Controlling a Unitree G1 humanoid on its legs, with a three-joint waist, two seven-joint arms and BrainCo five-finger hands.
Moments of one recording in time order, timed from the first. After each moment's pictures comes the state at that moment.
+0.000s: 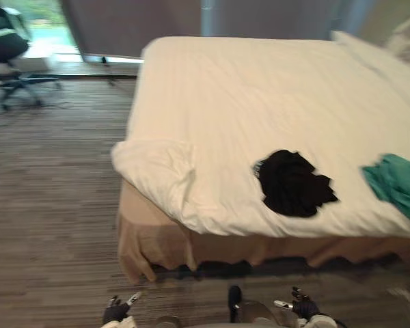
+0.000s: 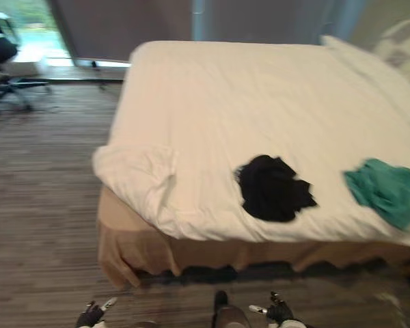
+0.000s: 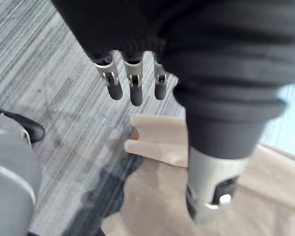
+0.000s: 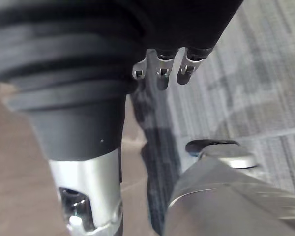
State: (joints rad) left arm 0.15 0.08 0.27 0.96 -0.28 -0.15 0.05; right arm 0.07 -0.20 -0.28 0.99 0.02 -0.08 0.12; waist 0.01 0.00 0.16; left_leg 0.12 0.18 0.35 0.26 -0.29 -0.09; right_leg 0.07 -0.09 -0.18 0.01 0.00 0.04
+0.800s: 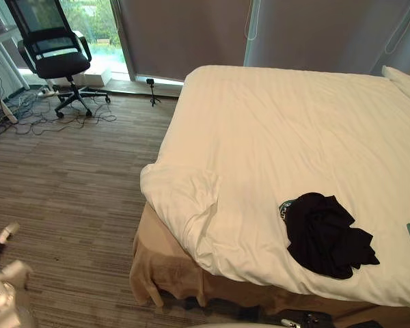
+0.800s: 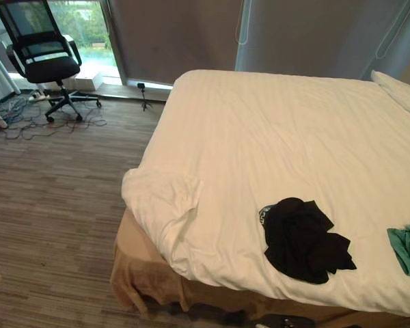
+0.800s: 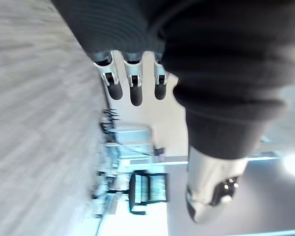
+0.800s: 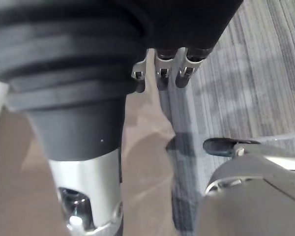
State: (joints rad) left arm -0.01 0.62 0.63 0.37 -0.48 -0.35 0.01; right arm 0.22 -0.13 -0.22 0.99 0.04 -0.01 0.05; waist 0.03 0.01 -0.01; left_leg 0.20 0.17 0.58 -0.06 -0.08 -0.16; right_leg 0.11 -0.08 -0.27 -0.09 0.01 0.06
